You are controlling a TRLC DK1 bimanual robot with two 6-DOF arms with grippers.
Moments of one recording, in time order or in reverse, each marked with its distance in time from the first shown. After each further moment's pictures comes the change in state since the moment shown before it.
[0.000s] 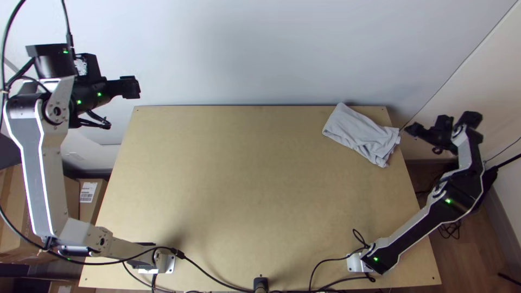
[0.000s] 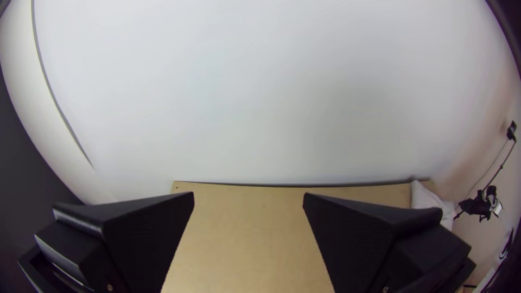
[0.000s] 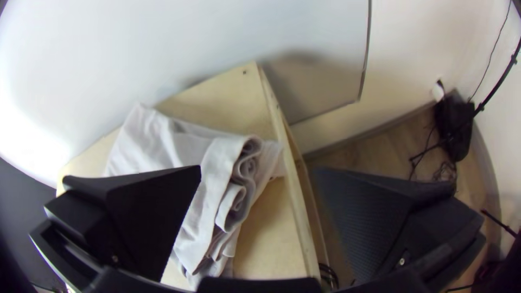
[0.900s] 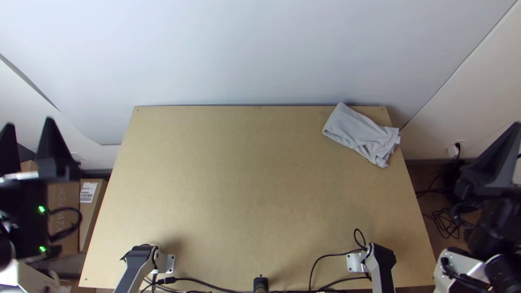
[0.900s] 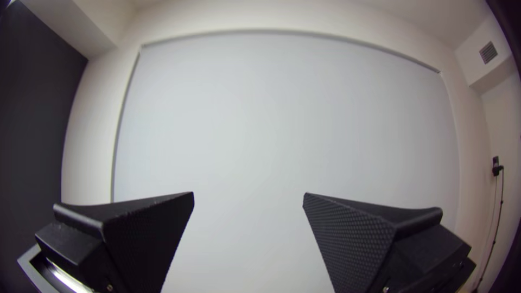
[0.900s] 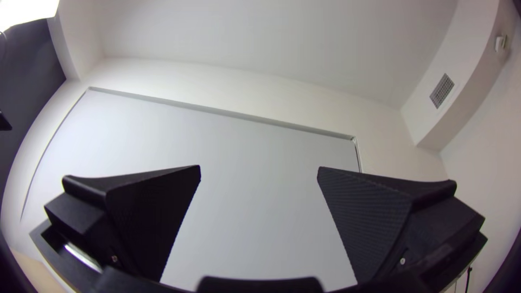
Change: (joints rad) left arm 0.009 -0.986 -0.935 0.889 -0.102 0.047; right arm 0.278 -1.530 -0.678 1.081 0.262 0.406
